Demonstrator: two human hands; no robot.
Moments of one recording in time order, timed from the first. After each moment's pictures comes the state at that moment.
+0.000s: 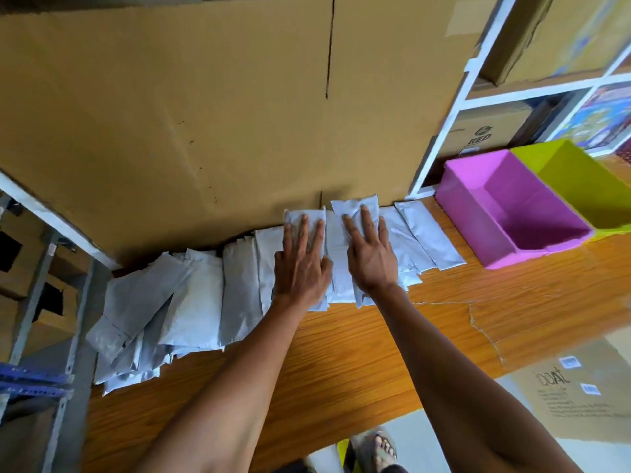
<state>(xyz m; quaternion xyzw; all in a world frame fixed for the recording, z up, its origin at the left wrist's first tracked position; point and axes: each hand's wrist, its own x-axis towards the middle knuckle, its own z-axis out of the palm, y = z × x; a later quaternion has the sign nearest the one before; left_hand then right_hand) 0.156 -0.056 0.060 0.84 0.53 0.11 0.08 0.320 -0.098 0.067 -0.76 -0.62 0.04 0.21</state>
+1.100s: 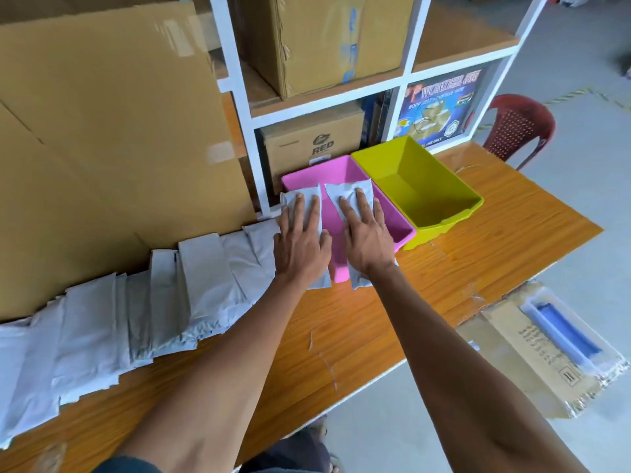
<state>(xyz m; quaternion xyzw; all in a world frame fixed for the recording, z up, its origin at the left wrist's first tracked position) 0.575 -0.127 0.093 0.87 0.45 0.17 0.12 0.723 -0.197 0.094 -0.80 -0.55 0.04 0.23</state>
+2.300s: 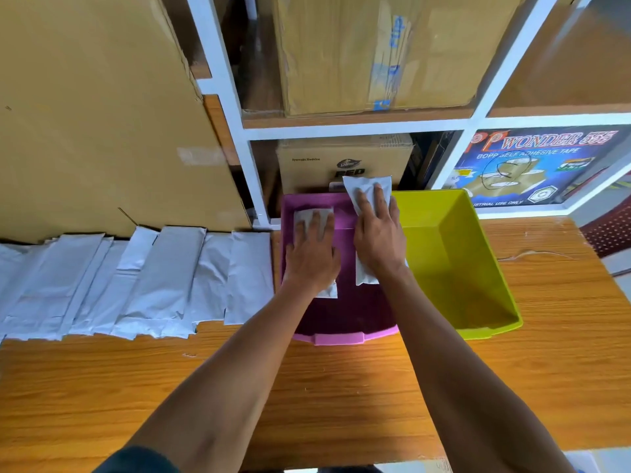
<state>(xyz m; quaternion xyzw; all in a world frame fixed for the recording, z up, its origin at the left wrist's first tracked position) 0.739 -0.039 0.058 0.77 0.61 0.06 0.17 0.892 -0.043 0.095 -0.73 -0.65 0.08 0.21</state>
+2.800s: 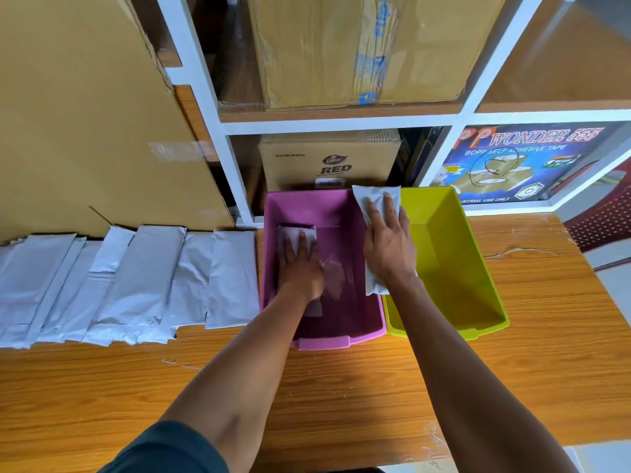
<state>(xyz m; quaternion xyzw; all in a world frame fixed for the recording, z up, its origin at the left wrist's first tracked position) 0.753 -0.031 -0.006 0.76 0.62 -0.11 0.18 0.935 -0.056 0.077 -0.75 -0.63 0.09 0.19</state>
